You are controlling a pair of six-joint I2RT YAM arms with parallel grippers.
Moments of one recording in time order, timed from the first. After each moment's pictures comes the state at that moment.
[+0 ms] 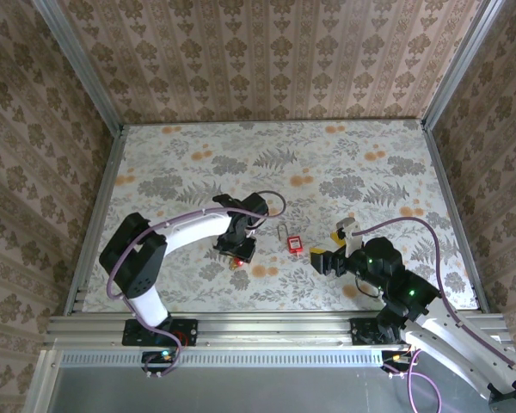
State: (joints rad) left arm -0.86 1.71 1.12 -0.97 0.04 -0.43; right arm 0.66 0.45 0.32 -0.25 -0.04 0.25
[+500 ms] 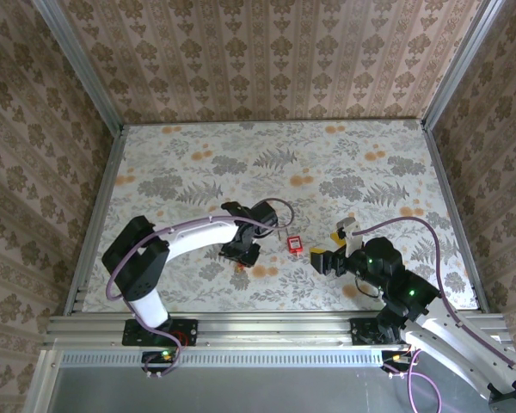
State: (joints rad) left arm -0.96 1.71 1.12 -0.98 -0.07 -0.48; right arm 0.66 0.45 0.32 -0.25 -0.04 0.26
